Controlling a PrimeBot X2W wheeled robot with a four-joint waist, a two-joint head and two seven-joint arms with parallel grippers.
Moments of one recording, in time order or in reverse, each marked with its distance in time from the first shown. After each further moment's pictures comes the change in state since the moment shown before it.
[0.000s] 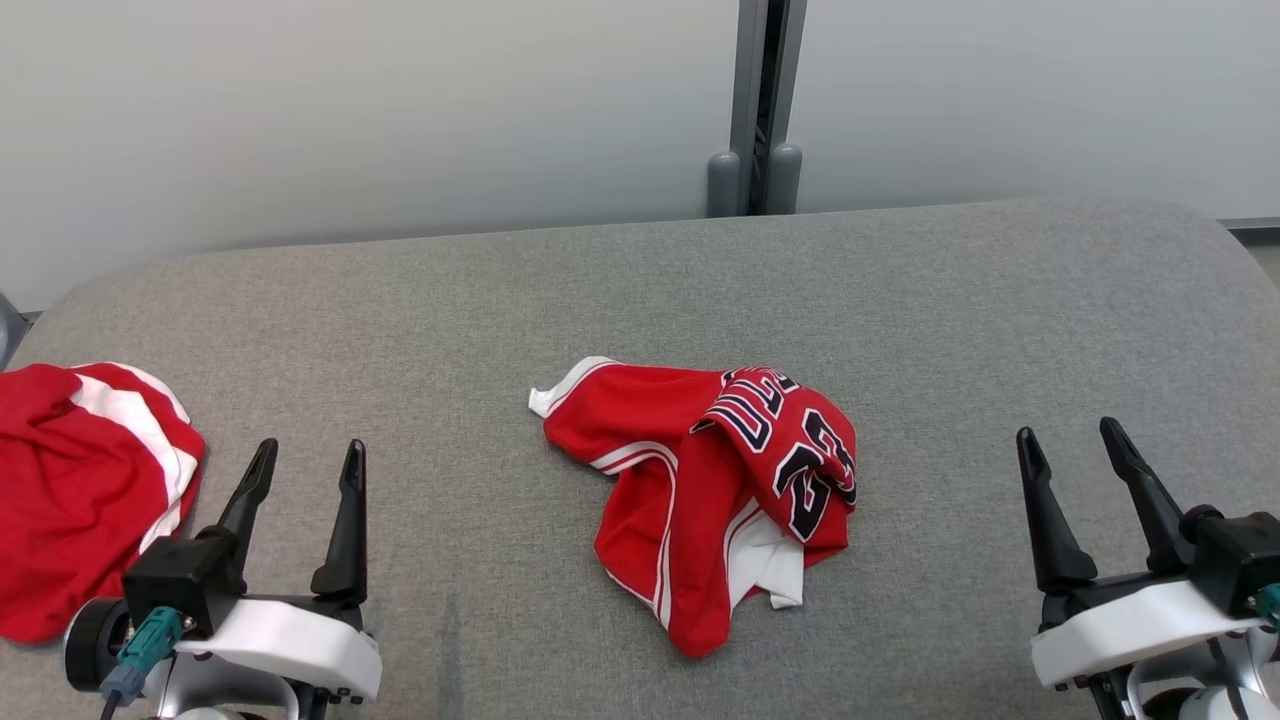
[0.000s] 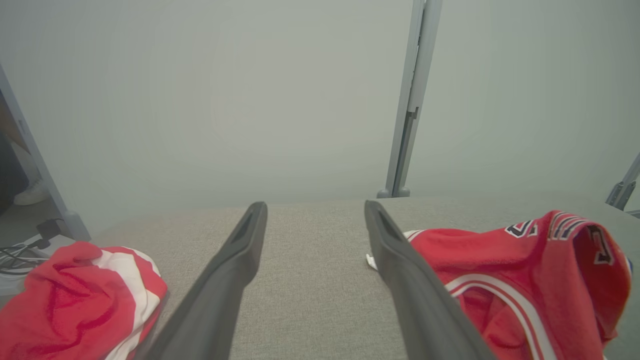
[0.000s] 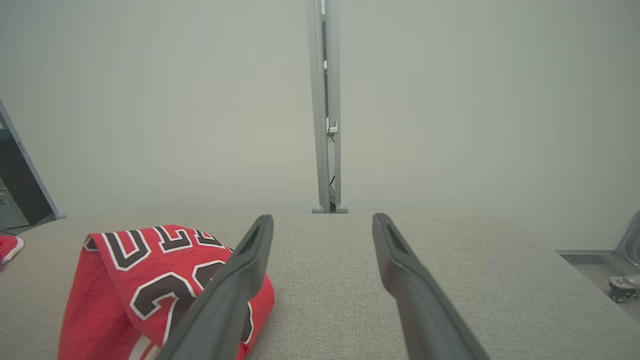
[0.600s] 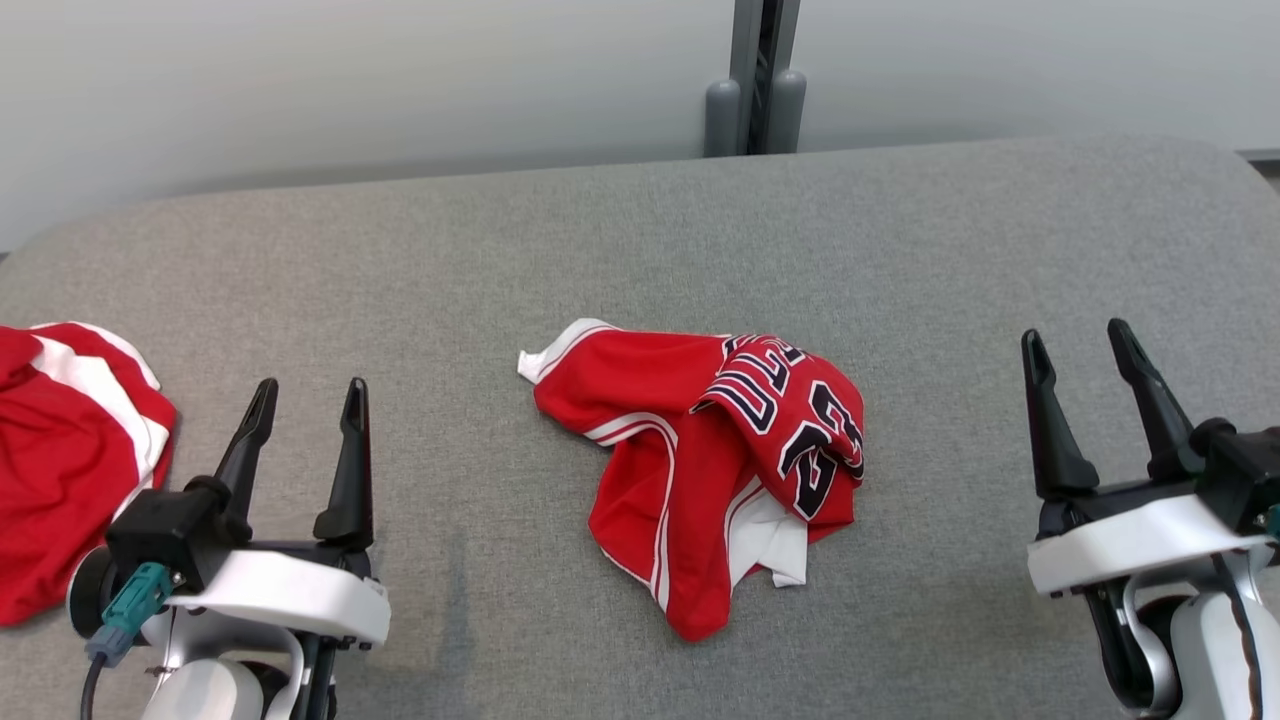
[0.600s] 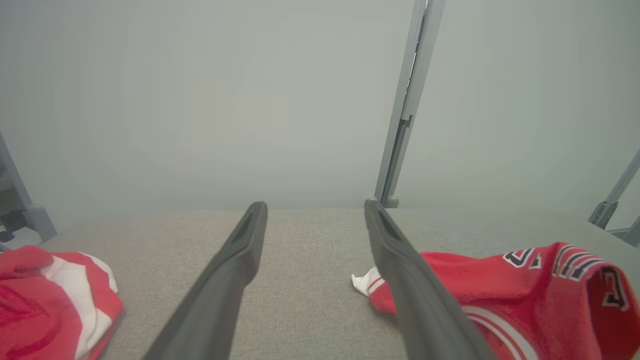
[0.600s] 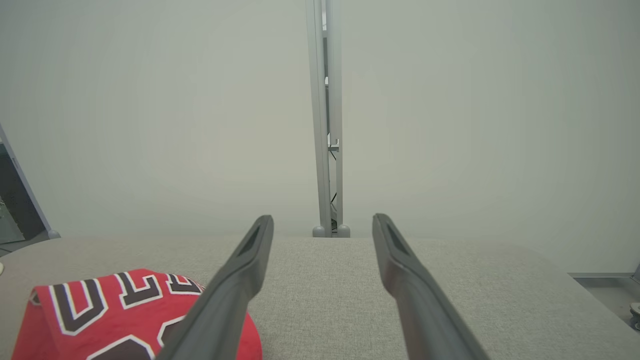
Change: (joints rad) left arm -0.075 -0.037 0.016 -0.013 -0.019 -0.012 -0.002; right arm -0.166 -0.012 0.014 0.081 0.010 0.000 -0.059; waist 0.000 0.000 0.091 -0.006
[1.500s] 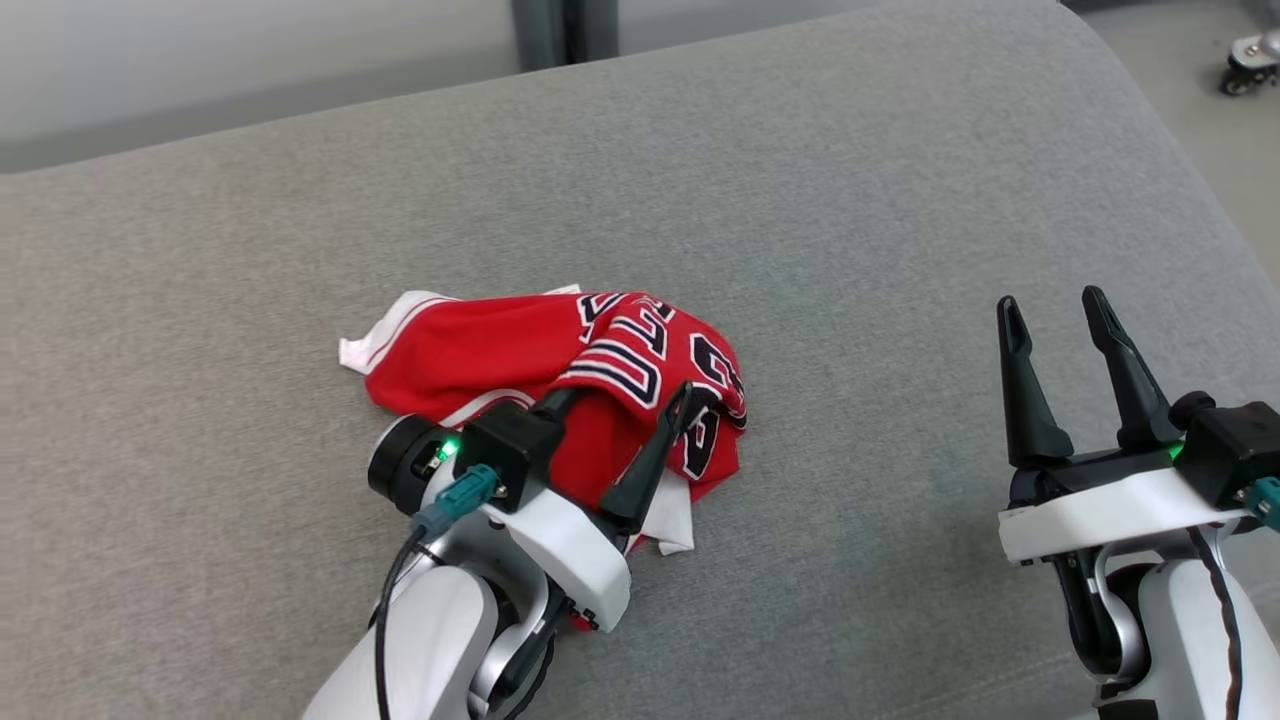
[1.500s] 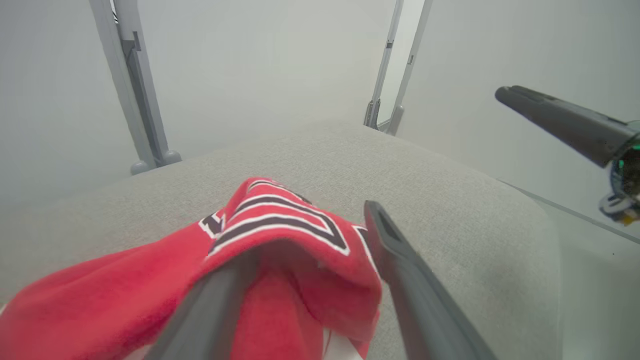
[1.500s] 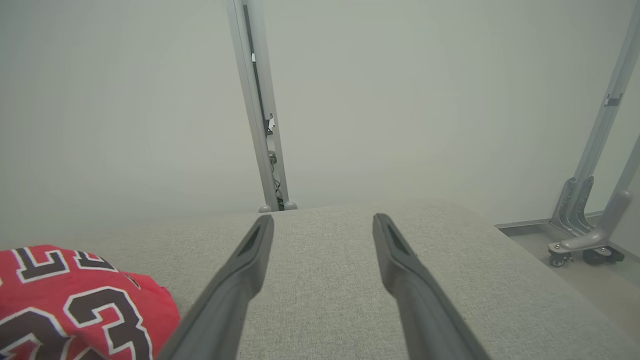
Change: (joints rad) left arm -0.274 -0.174 -0.323 0.225 0.114 -0.222 0.087; right arm -0.064 0.025 0.036 0.046 0.033 0.000 -0.053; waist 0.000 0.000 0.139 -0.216
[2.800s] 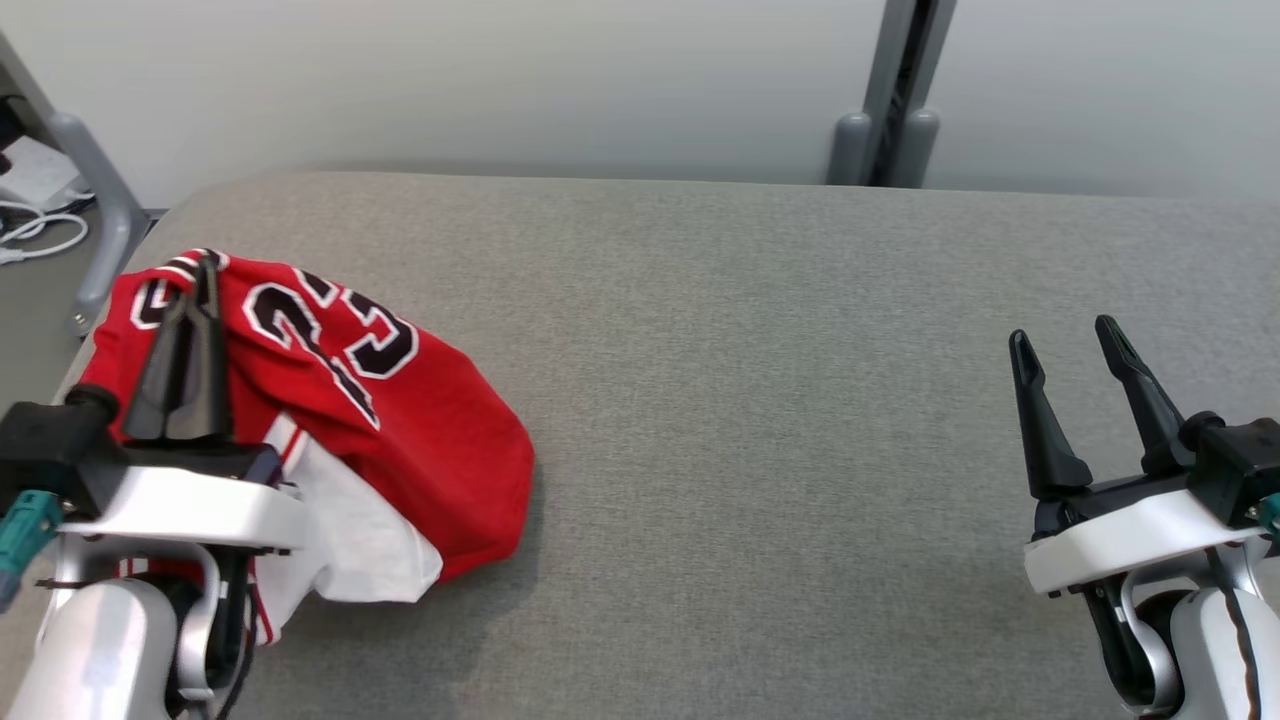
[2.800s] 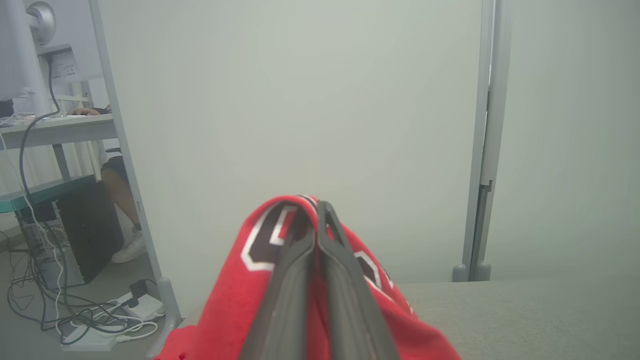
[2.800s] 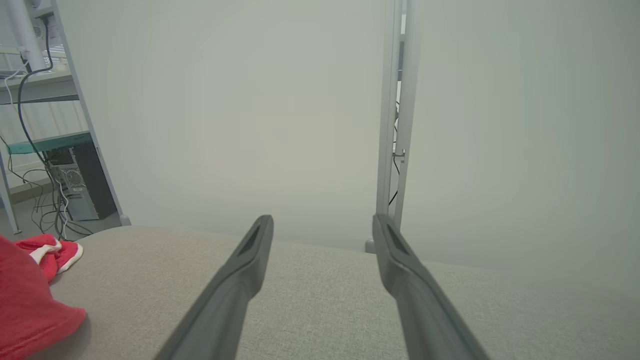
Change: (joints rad) left arm 0.167 0.217 0.441 -0.282 -0.022 0.190 -0.061; right arm 0.061 -0.060 0.004 -0.061 -0.019 0.000 0.077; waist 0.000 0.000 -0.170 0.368
